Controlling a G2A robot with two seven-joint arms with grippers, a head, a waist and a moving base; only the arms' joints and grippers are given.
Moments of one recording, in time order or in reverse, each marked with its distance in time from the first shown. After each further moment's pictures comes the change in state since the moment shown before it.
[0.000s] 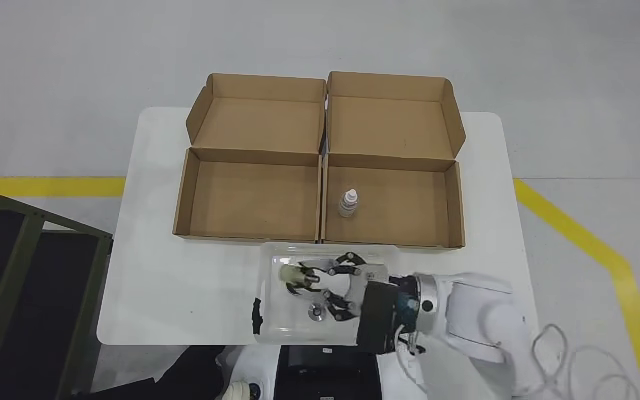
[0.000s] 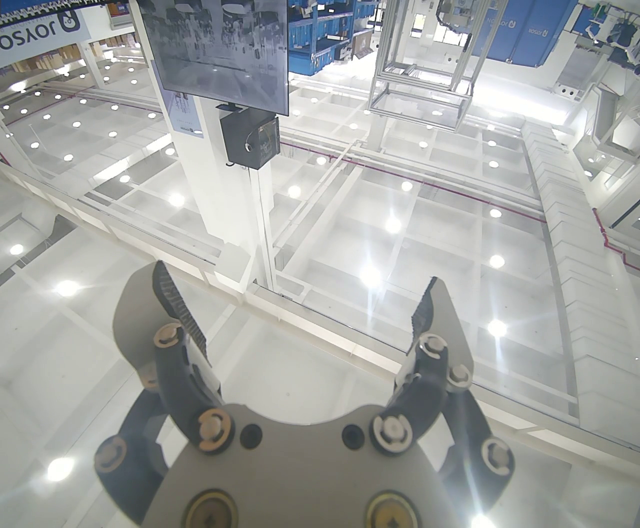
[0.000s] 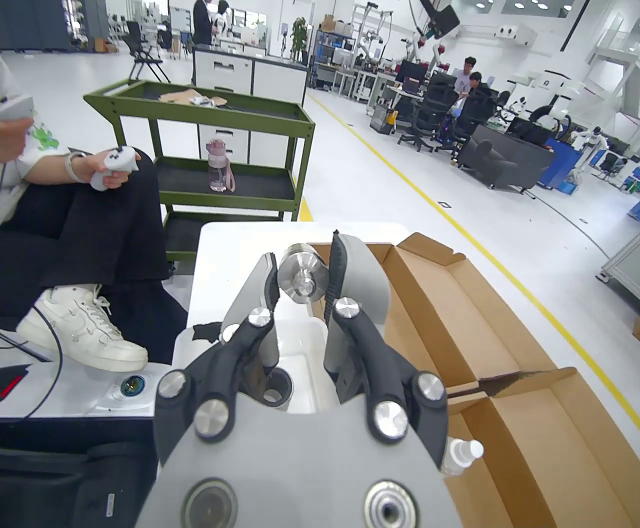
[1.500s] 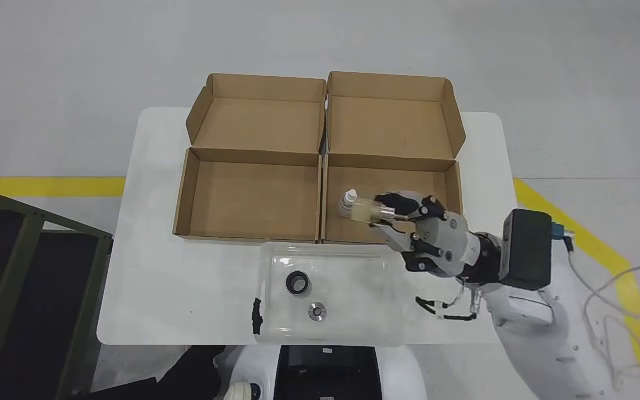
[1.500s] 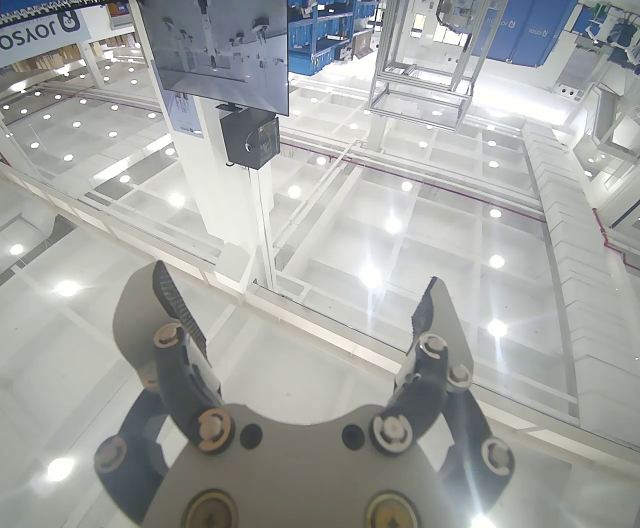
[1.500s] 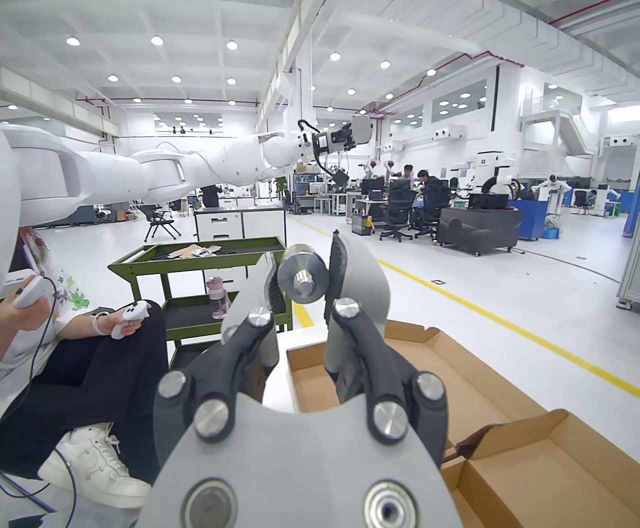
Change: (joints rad) left arm 0.000 0.000 0.000 0.000 0.000 0.000 0.000; right arm 0.005 -0.007 0.240 0.083 0.372 -0.087 -0.197
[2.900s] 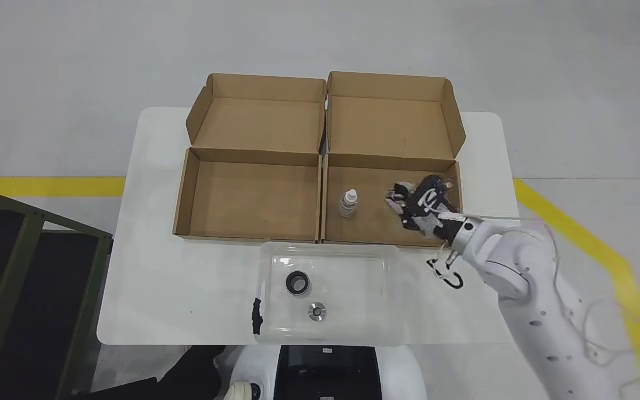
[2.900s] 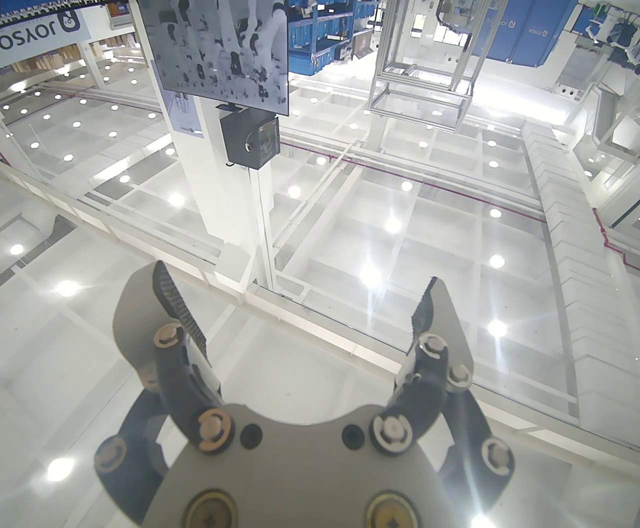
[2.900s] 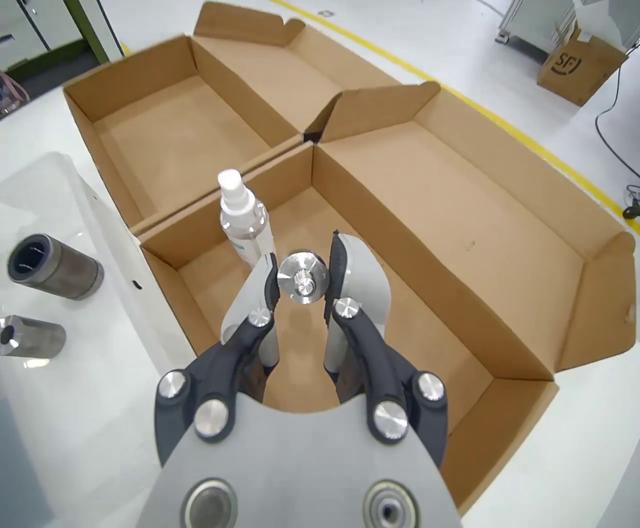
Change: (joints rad) left arm 0.000 0.000 0.000 0.000 0.000 0.000 0.000; right arm 0.084 0.006 -0.011 0.317 -0.343 0.247 0.520
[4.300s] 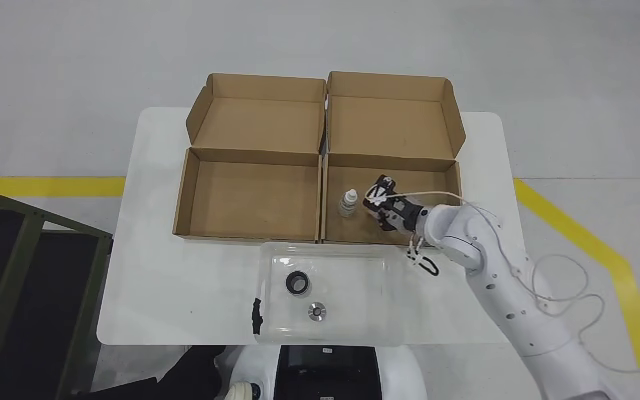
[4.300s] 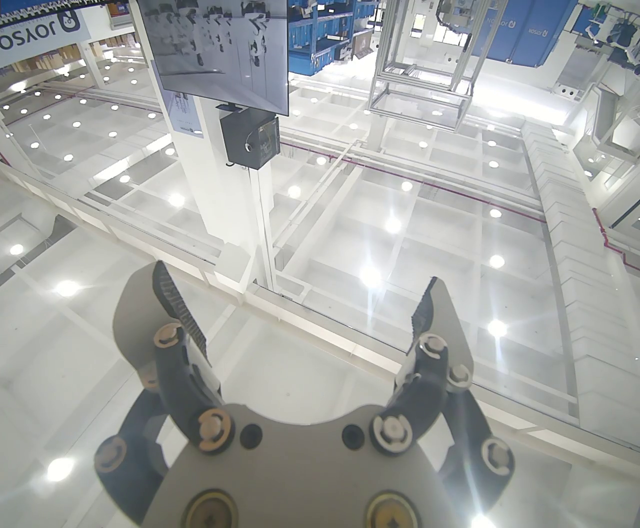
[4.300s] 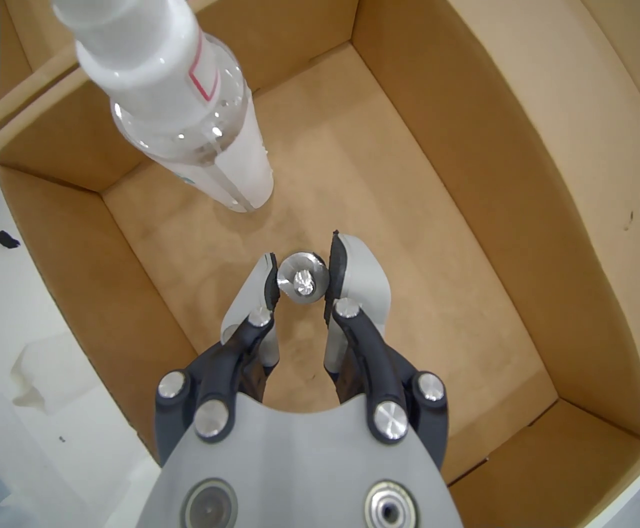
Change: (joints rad) left arm 0.000 0.000 0.000 0.000 0.000 0.000 0.000; right arm 0.246 -0.047 -0.261 0.233 -0.020 0.032 0.243
